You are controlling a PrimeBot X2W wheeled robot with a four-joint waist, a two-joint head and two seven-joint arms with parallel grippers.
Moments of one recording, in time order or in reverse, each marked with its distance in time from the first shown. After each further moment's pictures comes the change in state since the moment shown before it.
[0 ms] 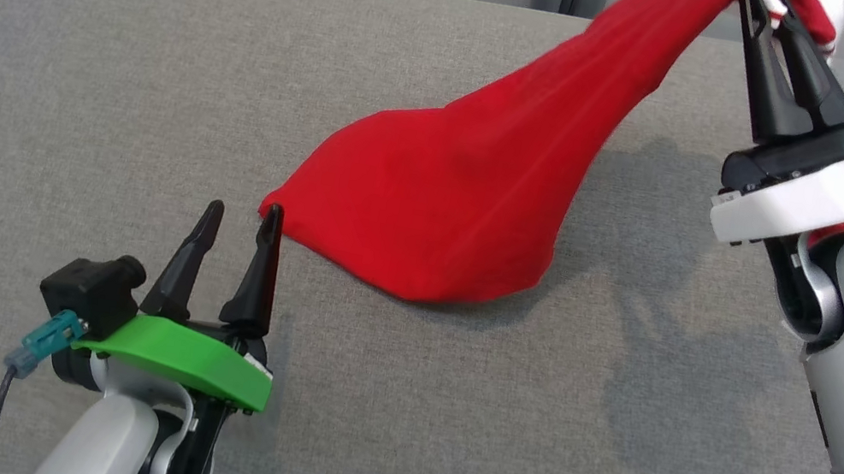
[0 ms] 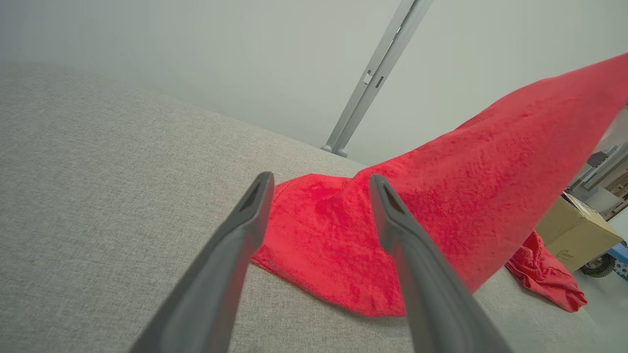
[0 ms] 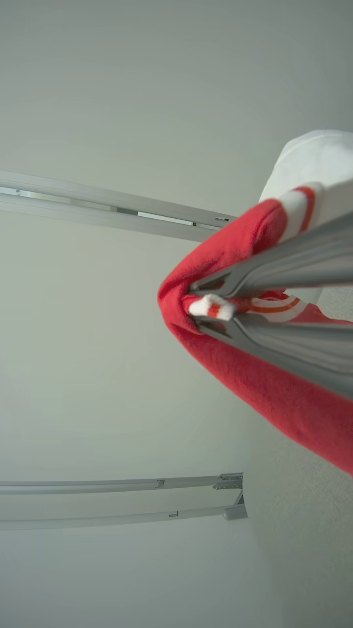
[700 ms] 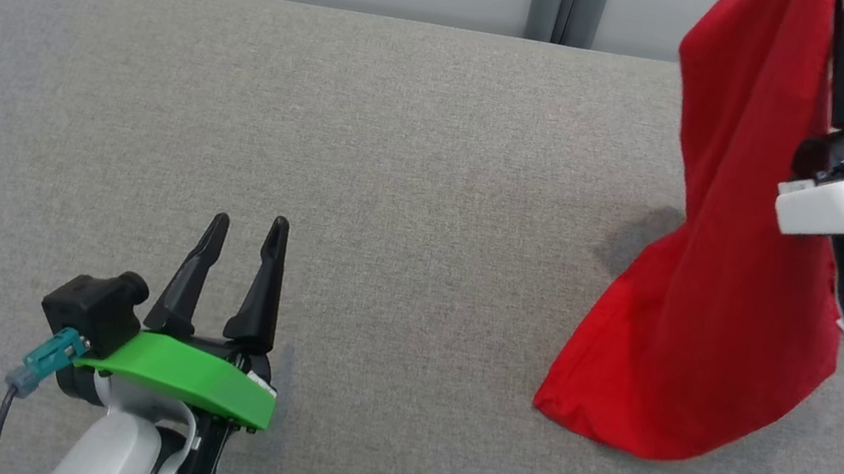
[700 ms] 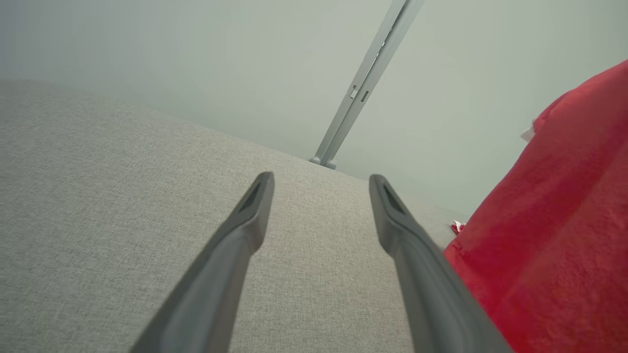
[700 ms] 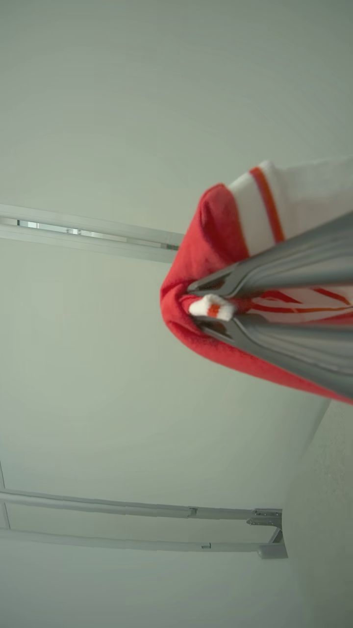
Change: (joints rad) left arm 0.040 0.001 -0.006 -0.048 -0.001 0.004 0.000; right arm 0.028 -0.066 -0.077 -0.146 0.011 -0.036 0.034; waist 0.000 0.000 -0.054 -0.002
